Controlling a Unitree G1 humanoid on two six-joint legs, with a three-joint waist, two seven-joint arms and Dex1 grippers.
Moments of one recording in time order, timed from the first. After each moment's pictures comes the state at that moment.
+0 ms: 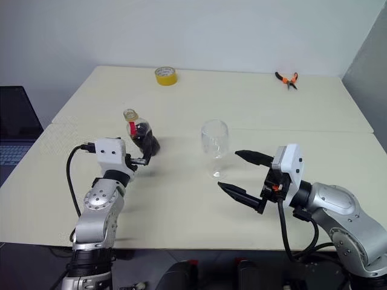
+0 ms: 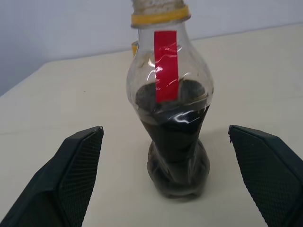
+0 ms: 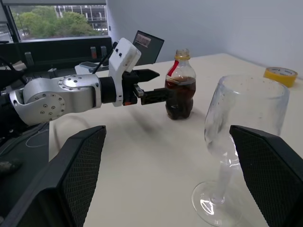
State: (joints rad) left arm -0.25 0.26 0.16 -0.07 -0.06 0.23 -0.09; right arm -0.15 -0.64 -0.09 -0.72 0.74 0.58 0.70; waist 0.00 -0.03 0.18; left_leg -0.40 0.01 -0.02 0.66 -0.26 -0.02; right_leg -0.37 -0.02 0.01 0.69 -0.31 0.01
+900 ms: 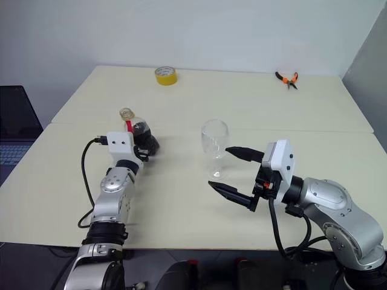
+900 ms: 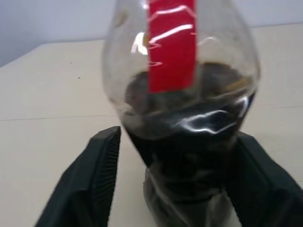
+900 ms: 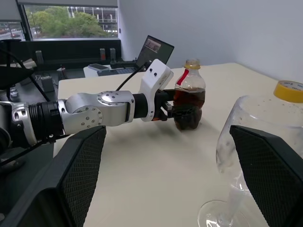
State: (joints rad) left arm -0.47 0.25 0.19 0.35 -0.08 0.05 -0.09; right arm -0.21 -0.64 -0.03 -0.72 0.73 0.58 0.67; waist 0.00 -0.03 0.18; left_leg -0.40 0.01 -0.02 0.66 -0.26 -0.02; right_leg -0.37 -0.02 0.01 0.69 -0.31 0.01
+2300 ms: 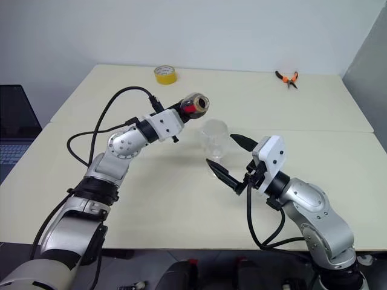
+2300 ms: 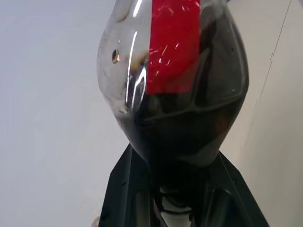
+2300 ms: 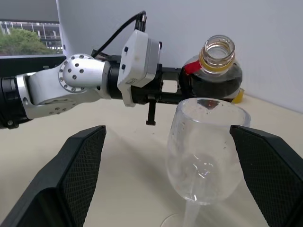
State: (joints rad) left arm -0.86 0.50 -0.19 0.59 0.26 -0.55 -0.45; right arm -0.21 -0.43 0.07 -0.67 0.49 0.49 0.46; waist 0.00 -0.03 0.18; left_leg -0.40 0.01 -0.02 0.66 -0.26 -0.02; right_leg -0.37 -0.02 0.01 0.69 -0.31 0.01
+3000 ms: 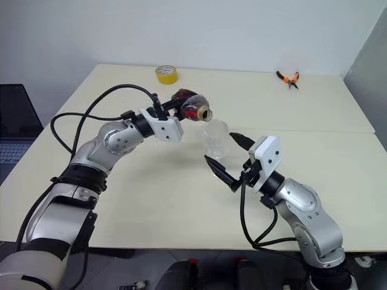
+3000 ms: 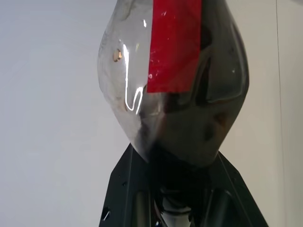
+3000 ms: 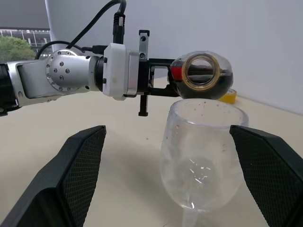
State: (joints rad) left arm -0.97 0.58 -0.26 0.74 0.54 -0.80 -0.26; right arm -0.21 -0.37 0.10 -0.63 0.44 0.47 0.45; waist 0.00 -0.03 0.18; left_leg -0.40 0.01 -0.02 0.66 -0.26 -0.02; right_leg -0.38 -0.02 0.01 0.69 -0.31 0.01
